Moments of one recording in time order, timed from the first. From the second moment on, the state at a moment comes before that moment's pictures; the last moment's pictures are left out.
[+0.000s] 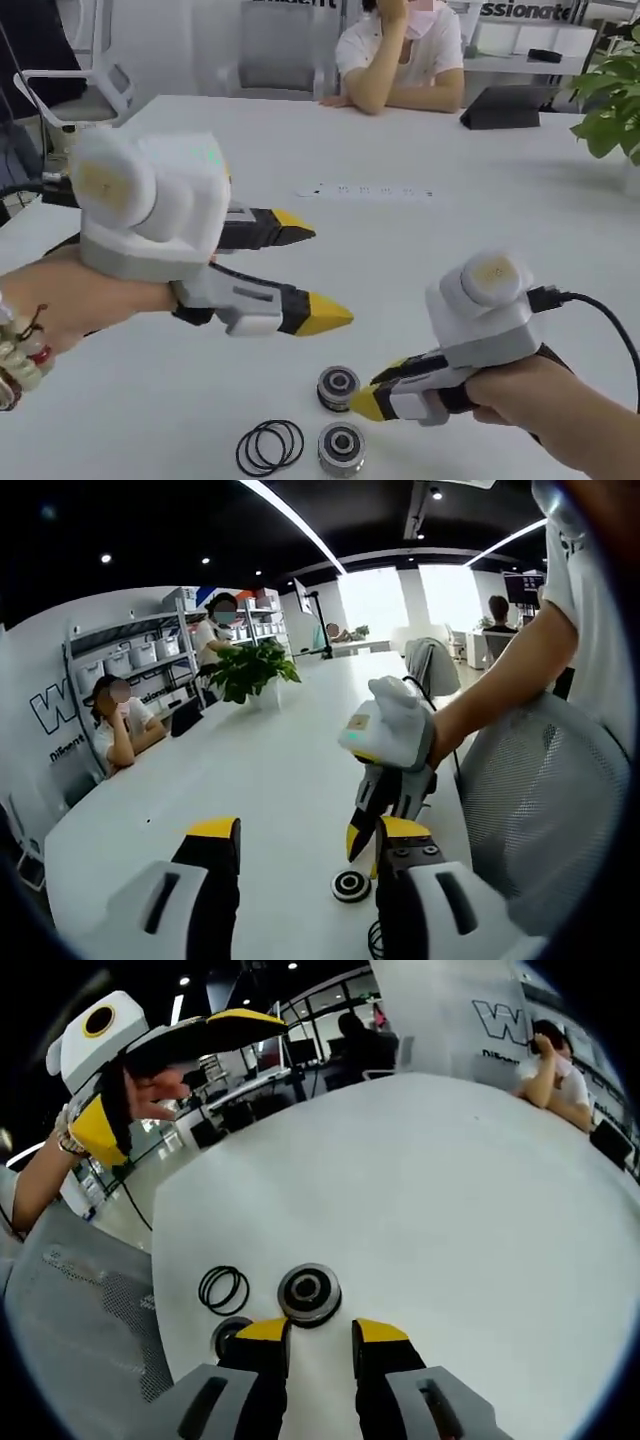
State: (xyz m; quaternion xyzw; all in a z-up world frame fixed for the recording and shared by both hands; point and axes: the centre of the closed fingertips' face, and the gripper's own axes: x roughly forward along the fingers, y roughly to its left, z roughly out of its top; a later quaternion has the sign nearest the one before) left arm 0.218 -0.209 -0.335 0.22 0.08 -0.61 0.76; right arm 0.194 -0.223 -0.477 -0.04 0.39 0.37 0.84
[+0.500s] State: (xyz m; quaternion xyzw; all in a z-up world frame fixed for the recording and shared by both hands) left arm 0.225 -0.215 -0.411 0.22 0.13 -0.60 0.76; right arm 0.195 -0.220 -0.481 -0.06 0.38 0.38 0.84
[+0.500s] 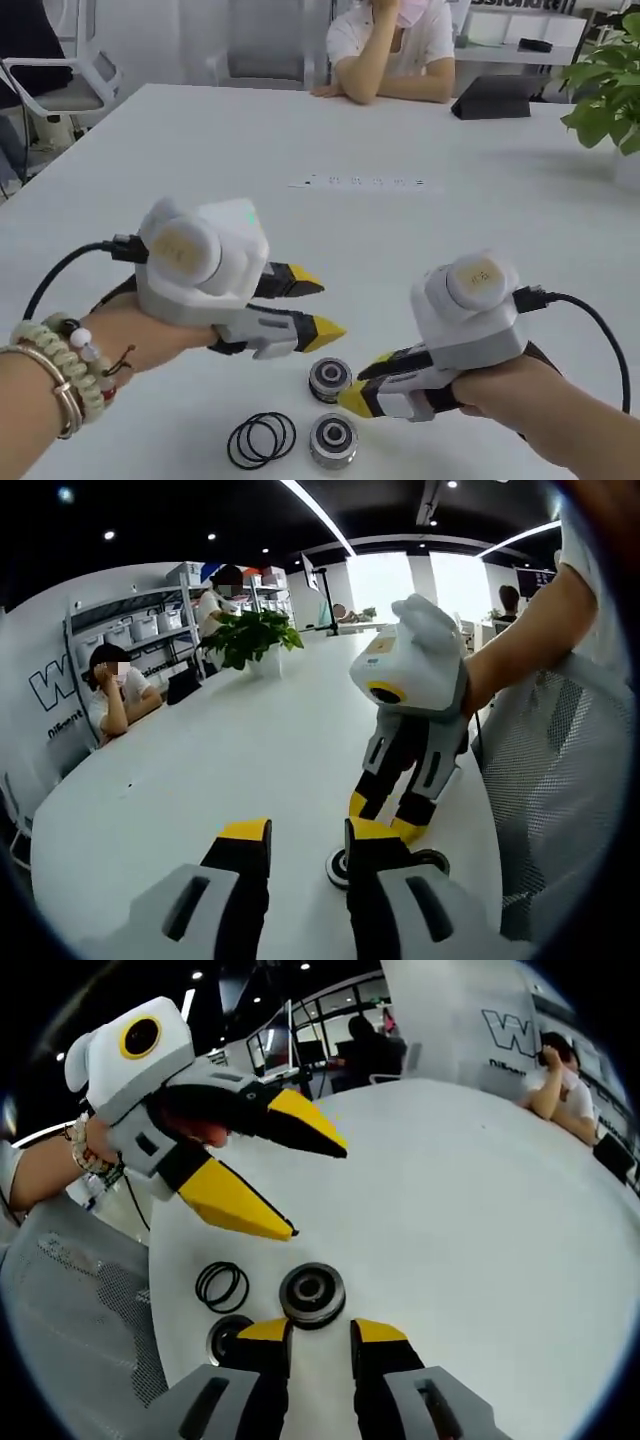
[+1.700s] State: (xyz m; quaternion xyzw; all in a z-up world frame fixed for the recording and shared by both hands) left arm 0.205 -0.214 -0.461 0.18 0.19 -0.62 0.74; right arm 0.194 -0.216 -0.483 -0.10 0.36 0.40 0.84
